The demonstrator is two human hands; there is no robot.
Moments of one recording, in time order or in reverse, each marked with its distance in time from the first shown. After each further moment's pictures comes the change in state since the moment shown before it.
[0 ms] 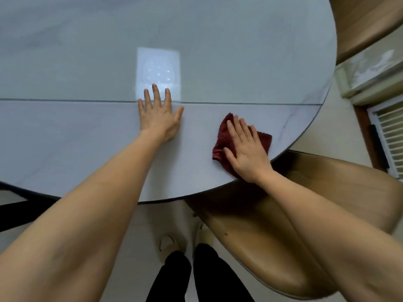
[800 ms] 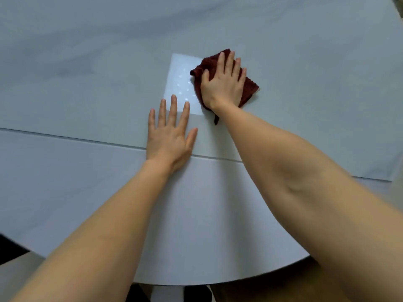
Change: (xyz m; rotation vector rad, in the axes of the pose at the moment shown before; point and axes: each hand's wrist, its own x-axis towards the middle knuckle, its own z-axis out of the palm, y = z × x) left_hand 0.077 -0.037 -0.010 0.112 0.228 0.007; right_hand 0.333 -0.087 -0.043 0.113 0.126 0.349
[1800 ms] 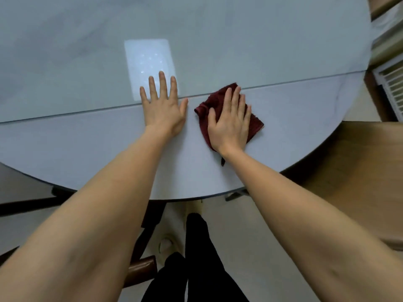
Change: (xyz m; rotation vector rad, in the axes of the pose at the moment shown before) left_hand -0.049 -0.118 -0.019 -0.010 -0.156 0.184; right_hand -0.258 -0.055 0.040 0.022 0.077 0.264
